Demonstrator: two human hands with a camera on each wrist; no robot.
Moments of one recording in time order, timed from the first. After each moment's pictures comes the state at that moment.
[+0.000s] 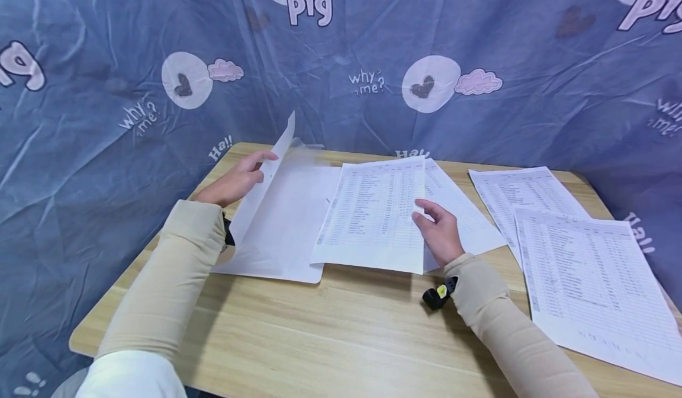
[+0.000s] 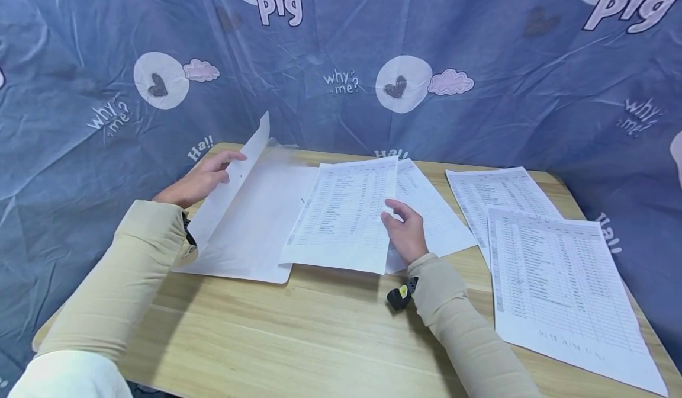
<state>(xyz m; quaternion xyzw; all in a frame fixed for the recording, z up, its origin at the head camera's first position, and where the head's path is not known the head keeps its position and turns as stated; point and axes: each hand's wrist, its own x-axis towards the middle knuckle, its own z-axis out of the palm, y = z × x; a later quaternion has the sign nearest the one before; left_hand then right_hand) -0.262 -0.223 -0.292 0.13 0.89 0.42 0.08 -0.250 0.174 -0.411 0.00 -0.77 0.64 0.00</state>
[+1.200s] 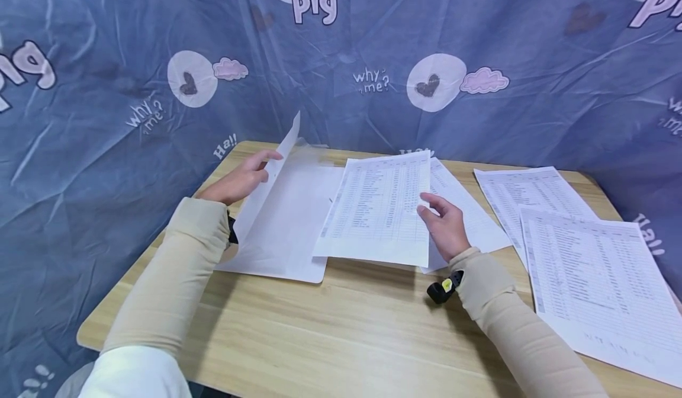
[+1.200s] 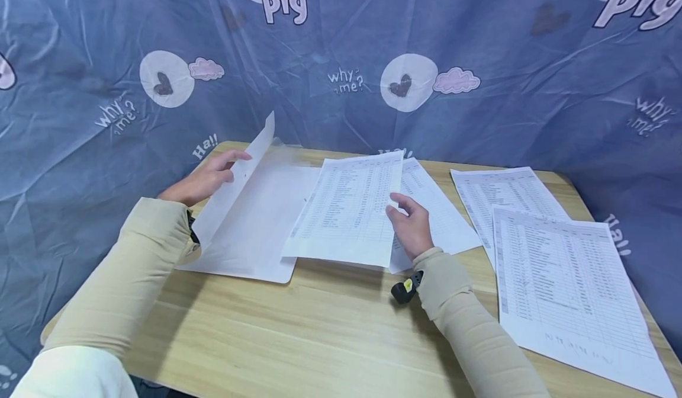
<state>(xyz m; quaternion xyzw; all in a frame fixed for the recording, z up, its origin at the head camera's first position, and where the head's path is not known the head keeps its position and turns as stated) -0.263 -0.223 -0.292 0.14 0.89 0.42 0.08 -0.256 0.175 -0.402 0.02 -0.75 0.66 0.00</state>
